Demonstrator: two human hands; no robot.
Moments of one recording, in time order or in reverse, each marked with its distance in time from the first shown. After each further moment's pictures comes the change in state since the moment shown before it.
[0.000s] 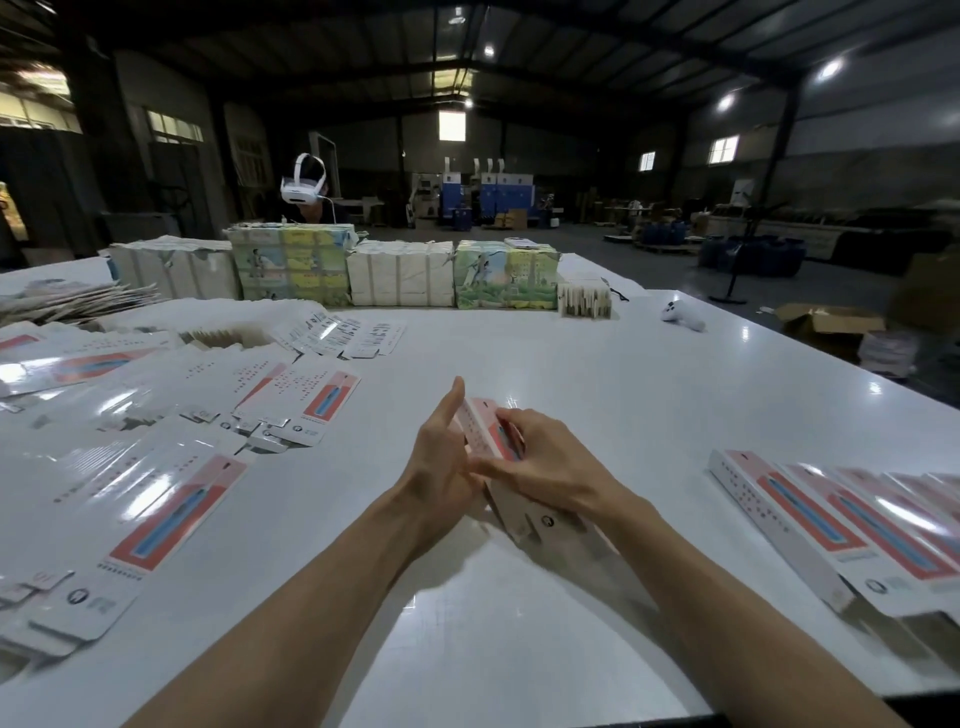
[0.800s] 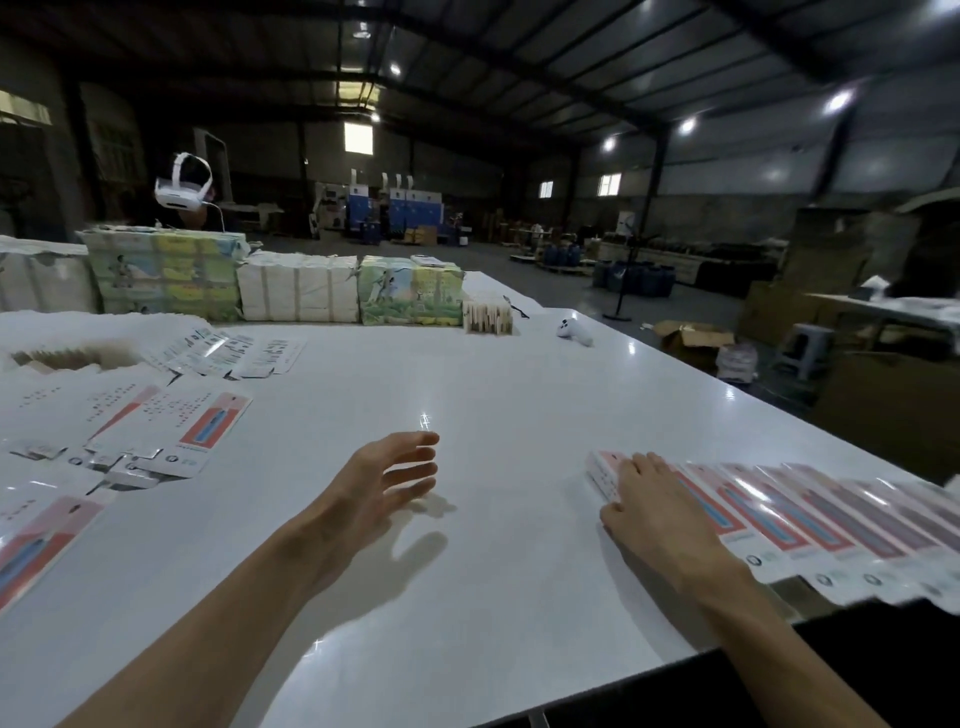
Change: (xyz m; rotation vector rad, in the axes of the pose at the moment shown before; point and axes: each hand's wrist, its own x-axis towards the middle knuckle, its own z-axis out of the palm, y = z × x) left_hand 0.003 -0.014 0.002 0.371 -0.097 0.007; right_hand -0.133 0.077 -0.104 -0.618 0.121 0.629
